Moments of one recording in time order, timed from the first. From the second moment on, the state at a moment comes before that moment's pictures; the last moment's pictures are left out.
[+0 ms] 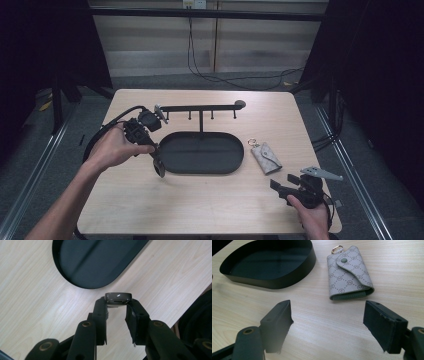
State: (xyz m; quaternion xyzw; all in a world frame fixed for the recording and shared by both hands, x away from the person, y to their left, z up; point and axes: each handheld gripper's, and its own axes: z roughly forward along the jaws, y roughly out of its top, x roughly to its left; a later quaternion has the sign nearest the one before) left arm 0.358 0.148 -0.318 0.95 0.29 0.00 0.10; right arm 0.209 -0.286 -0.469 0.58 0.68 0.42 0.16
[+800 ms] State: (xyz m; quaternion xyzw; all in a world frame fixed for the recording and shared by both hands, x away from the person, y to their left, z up) left arm 0.385 0.148 -0.295 0.94 0.32 0.00 0.11; right arm 0.209 -0.286 -0.468 0.58 0.68 0.42 0.16
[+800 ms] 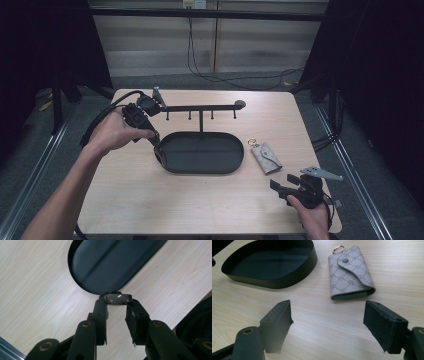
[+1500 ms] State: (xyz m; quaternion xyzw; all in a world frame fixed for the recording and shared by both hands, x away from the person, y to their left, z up) left arm 0.418 0.137 -0.293 0.93 0.35 -0.01 0.10; right arm 0.207 -0.286 -0.466 0.57 0.68 0.43 0.17
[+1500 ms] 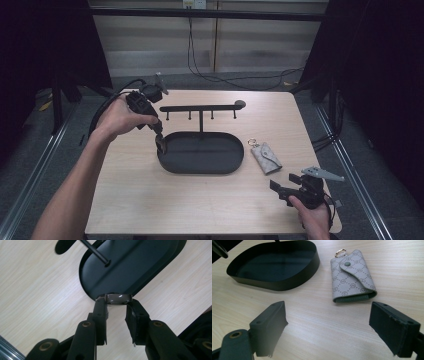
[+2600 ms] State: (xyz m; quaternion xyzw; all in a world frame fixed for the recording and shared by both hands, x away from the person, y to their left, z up) left arm 0.446 0.110 -0.310 0.91 0.40 0.01 0.07; right arm 0.207 -0.284 -0.467 0.56 0.69 0.43 0.16
